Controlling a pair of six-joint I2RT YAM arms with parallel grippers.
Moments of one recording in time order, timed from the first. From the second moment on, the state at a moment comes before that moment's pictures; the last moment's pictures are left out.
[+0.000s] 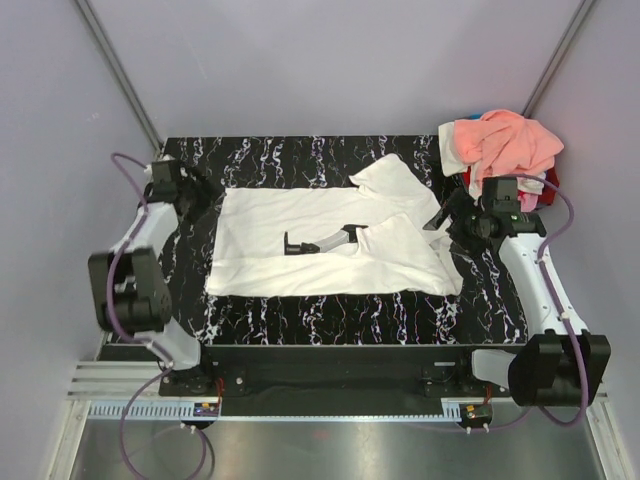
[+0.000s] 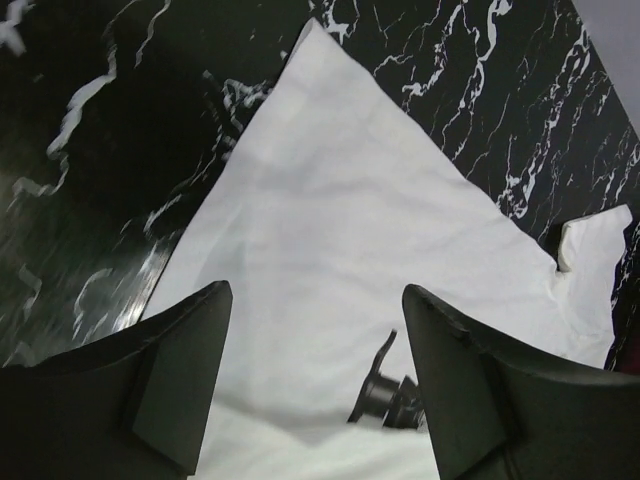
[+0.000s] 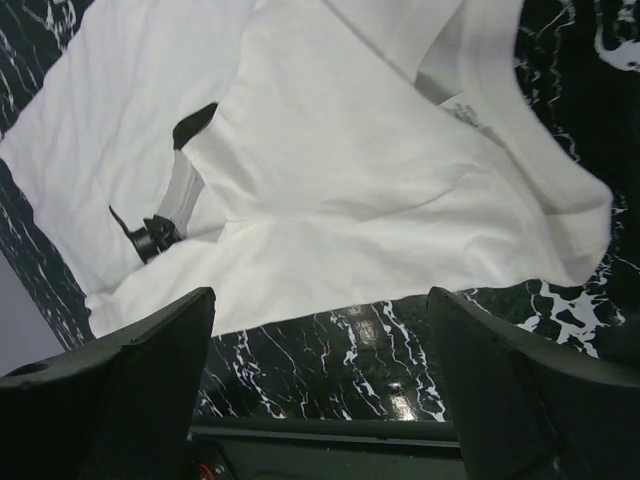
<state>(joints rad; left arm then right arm) 0.13 1.47 1.04 -0.29 0.14 -0.68 -0.05 1.23 1.08 -0.78 -0.21 0.65</state>
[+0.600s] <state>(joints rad) 0.14 2.26 1.79 -0.33 0.24 -0.56 0.05 1.14 0.91 -0.70 -0.31 0.62</state>
